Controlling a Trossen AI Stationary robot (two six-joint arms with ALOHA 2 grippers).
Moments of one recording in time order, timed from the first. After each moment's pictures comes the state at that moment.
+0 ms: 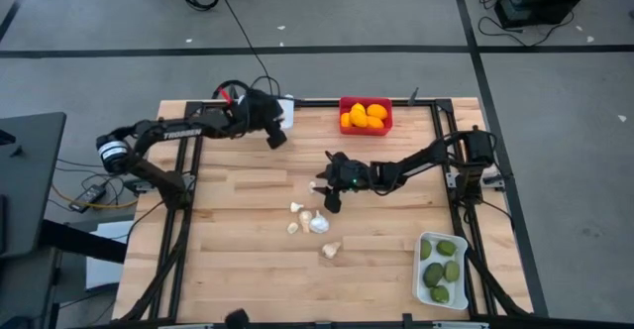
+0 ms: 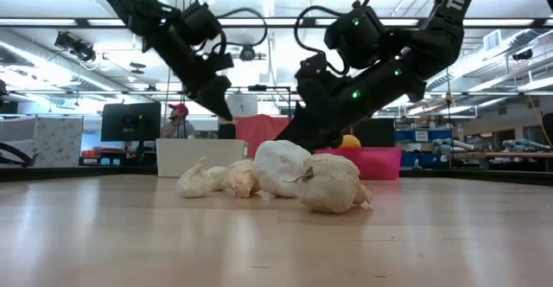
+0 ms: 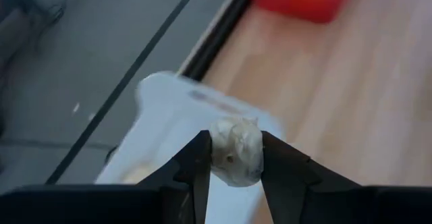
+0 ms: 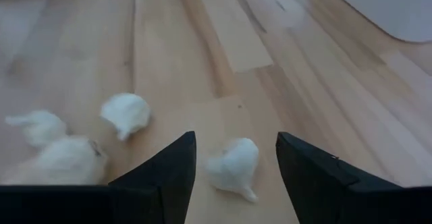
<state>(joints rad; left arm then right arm) 0.57 1.44 0.88 -0.13 -0.17 0.21 -0.05 1.88 0.79 0.56 0.11 0.17</state>
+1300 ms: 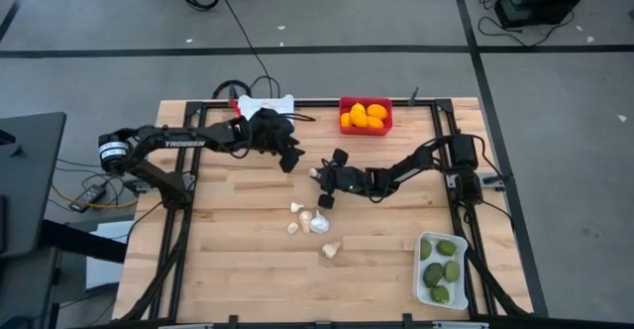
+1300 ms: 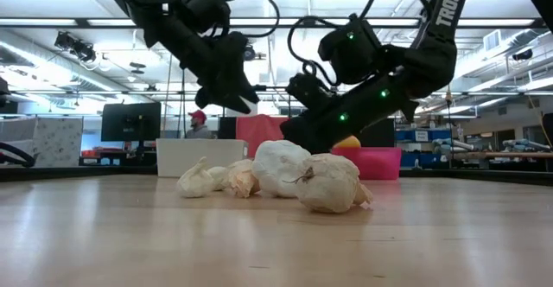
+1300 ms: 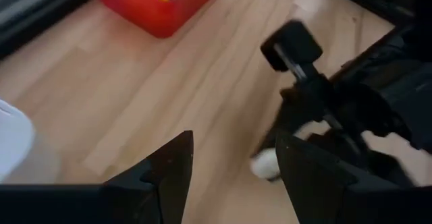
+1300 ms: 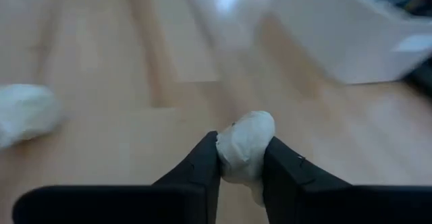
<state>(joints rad) 0.38 1.44 0.88 -0.09 0.10 -0.25 -0.02 2.01 0.82 0.74 0.39 -0.06</state>
